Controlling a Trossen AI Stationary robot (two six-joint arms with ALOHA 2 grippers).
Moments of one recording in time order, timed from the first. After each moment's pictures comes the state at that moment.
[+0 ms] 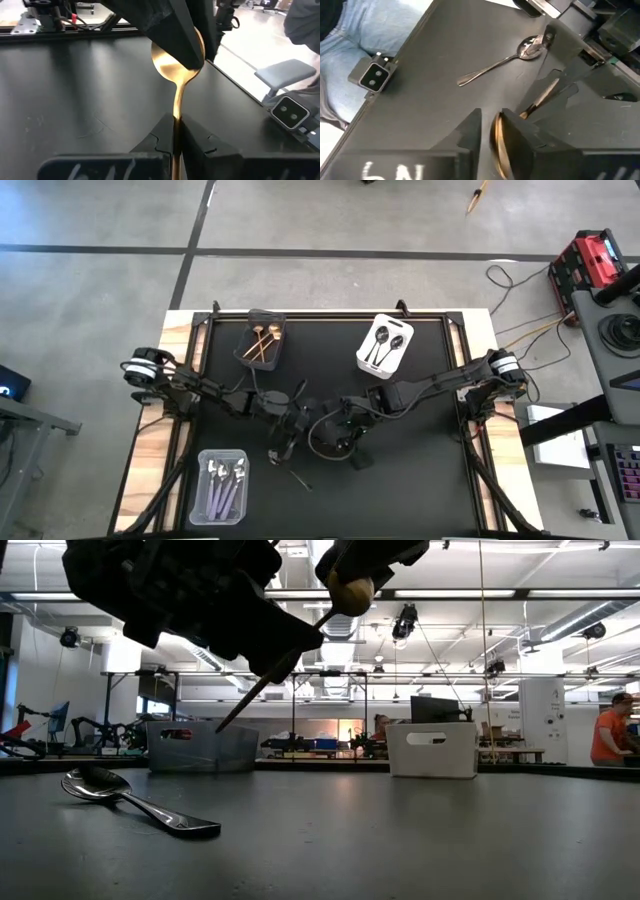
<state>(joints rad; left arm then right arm) -0.15 1.67 0.67 0.69 0.28 -0.02 0.21 1.76 1.44 -0.51 -0.28 -0.11</state>
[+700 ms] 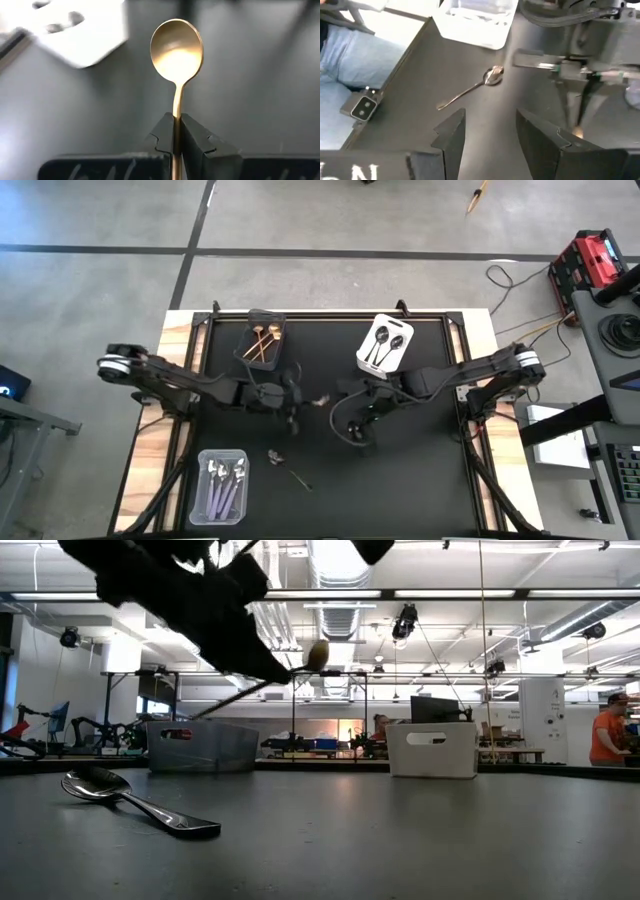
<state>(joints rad) -0.12 1.46 0.69 0.23 -0.24 -0.11 0.19 1.61 1.44 -0.52 -0.15 -0.06</state>
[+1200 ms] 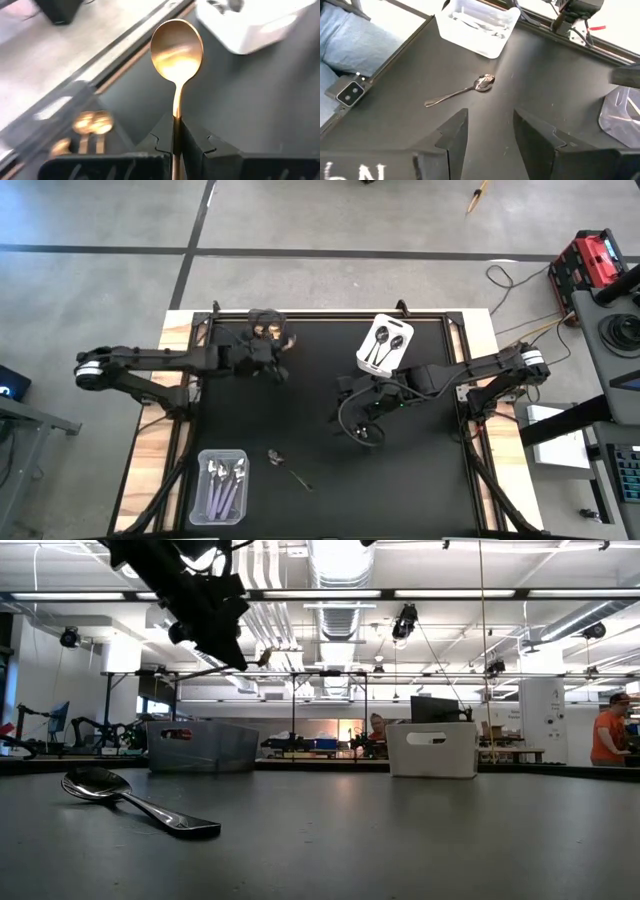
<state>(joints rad) 0.16 1.21 0.82 -0.34 -0.50 -0.26 0.19 1.56 1.44 -0.52 -0.13 -0.24</state>
